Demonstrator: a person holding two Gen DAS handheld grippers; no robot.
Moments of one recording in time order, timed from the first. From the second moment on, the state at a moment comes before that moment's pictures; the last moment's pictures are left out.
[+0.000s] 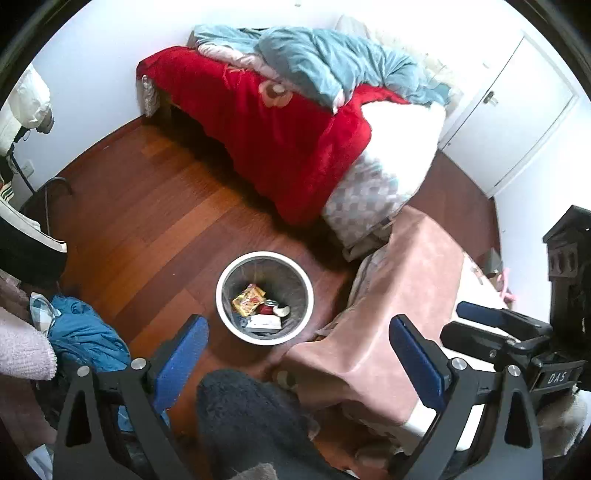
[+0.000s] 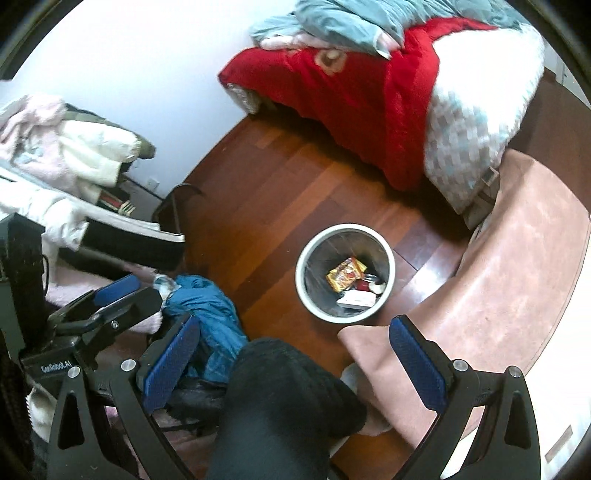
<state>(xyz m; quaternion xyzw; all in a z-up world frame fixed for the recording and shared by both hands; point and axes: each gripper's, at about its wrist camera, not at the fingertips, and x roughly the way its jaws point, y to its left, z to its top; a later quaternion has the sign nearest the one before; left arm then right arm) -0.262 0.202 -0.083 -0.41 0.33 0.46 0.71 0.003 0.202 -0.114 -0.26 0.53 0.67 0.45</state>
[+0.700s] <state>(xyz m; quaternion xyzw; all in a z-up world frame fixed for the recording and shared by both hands) -0.272 0.172 -0.050 -0.41 0.30 0.46 0.73 -0.008 0.175 -0.062 -0.27 0.50 0.71 0.42</state>
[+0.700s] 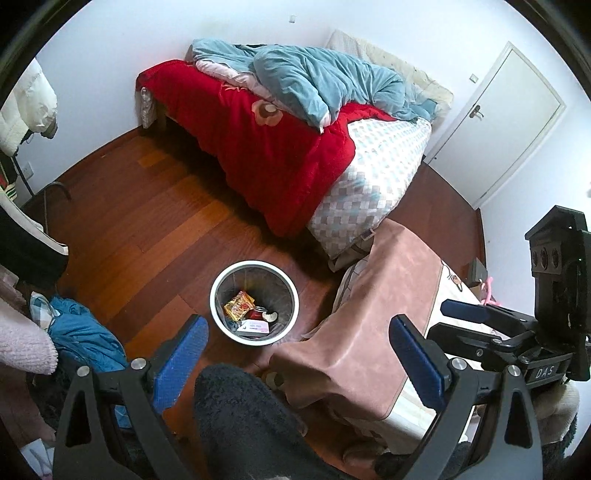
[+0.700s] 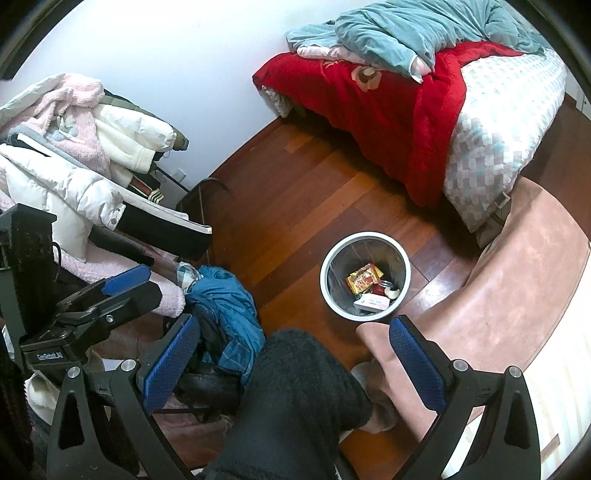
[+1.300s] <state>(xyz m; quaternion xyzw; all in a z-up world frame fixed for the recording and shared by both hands) -0.270 0.166 -0.054 -0.40 0.31 0.46 0.72 -0.006 0.169 -0.057 -0.30 0.48 0.70 0.43</state>
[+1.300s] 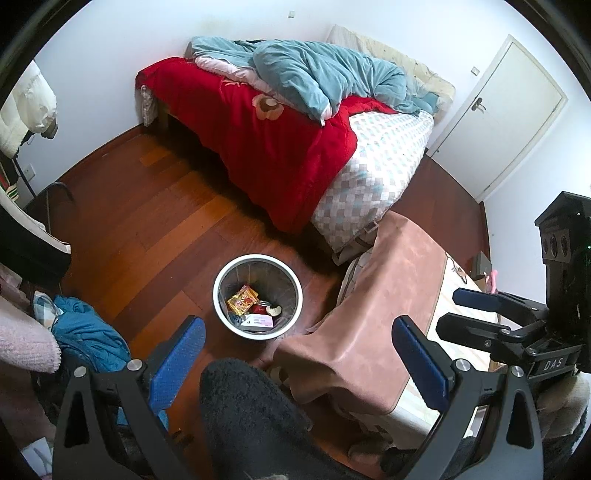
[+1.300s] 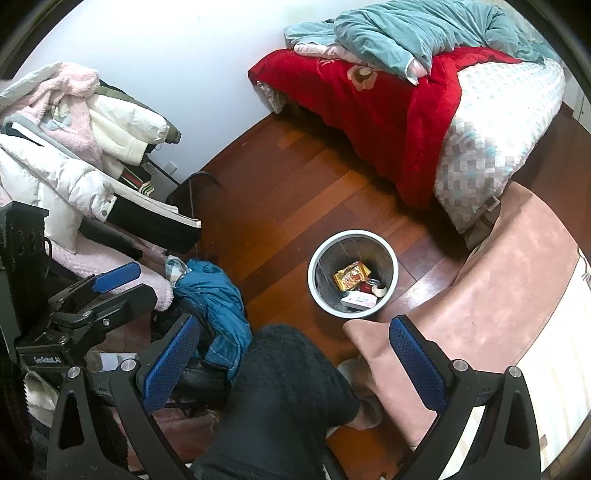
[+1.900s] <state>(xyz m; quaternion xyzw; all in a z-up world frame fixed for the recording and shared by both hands) -0.274 0.168 -0.055 -0.41 0.31 0.46 0.72 -0.012 0.166 -0.056 -0.31 0.48 0.71 0.42</state>
